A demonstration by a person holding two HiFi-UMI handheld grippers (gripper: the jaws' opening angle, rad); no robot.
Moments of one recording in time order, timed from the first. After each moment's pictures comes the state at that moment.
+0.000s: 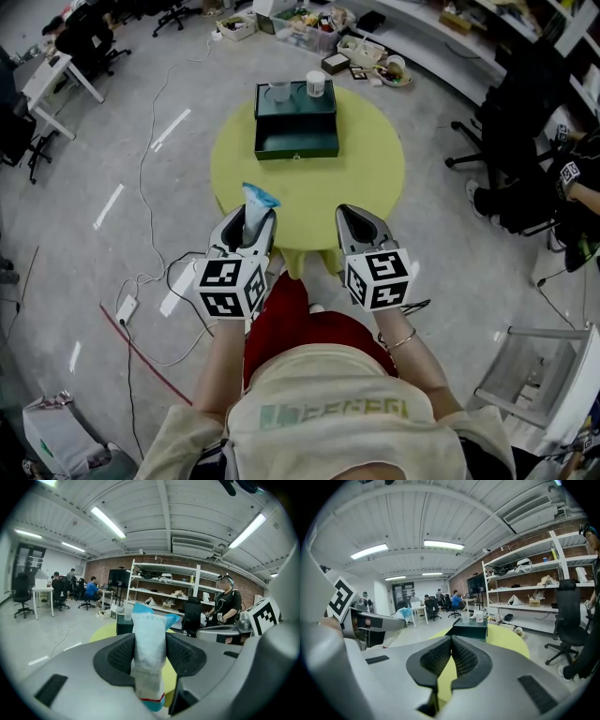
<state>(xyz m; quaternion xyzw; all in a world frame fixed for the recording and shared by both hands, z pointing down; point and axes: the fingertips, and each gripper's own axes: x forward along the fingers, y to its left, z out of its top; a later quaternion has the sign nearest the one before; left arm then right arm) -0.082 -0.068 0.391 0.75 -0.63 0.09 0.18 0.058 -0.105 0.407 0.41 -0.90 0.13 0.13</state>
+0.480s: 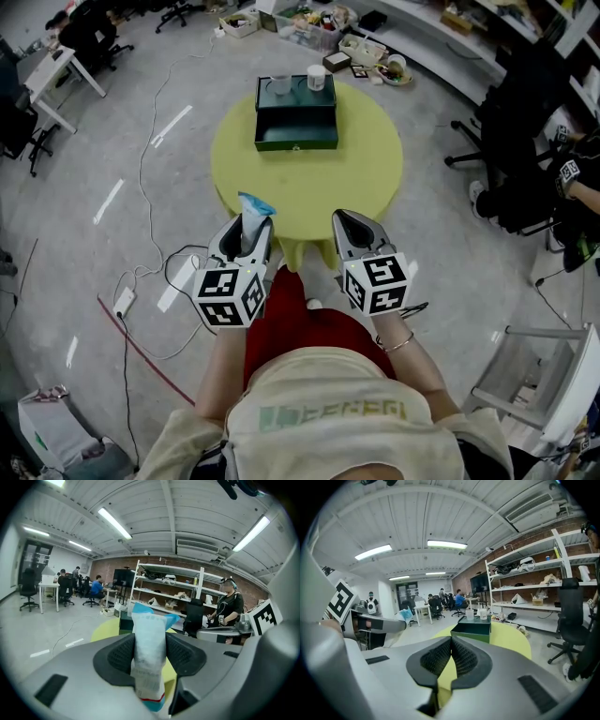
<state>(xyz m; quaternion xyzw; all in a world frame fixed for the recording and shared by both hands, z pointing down) -0.075 -0.022 0.401 0.73 -0.65 0.07 0.20 0.064 -0.065 0.412 0.39 -0.90 0.13 0.13</state>
